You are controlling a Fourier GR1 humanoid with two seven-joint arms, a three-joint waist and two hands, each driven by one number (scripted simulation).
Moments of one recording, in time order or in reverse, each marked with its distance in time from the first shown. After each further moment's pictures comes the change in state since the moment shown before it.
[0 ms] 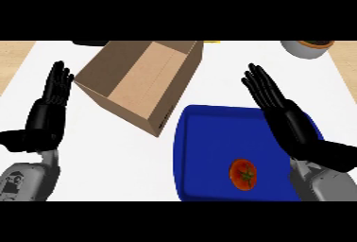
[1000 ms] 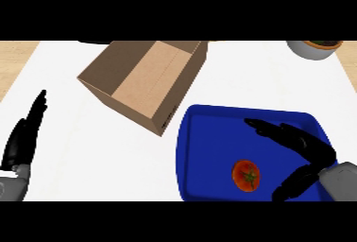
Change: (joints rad) left arm 0.099 0.165 0.006 0.183 -0.169 0.025 0.180; right arm 0.003 -0.272 0.138 0.286 0.327 0.387 -0.790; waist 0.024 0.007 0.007
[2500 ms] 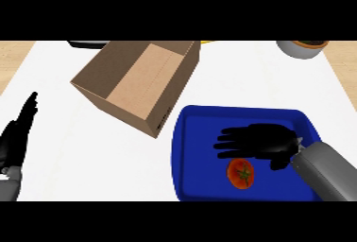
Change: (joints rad) left arm 0.020 -0.021 0.088 -0.017 -0.069 -0.051 0.049; right arm -0.194 0.054 0.186 0.178 0.892 -0.243 -0.054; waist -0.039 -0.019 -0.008
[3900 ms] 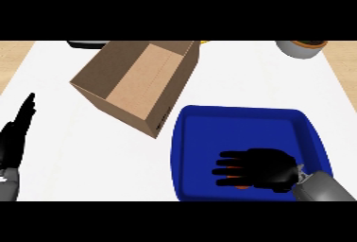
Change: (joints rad) left arm 0.010 -0.063 0.097 -0.026 -0.081 -0.084 0.002; right arm 0.218 0.040 -0.058 -0.224 0.230 0.058 0.024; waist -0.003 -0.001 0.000
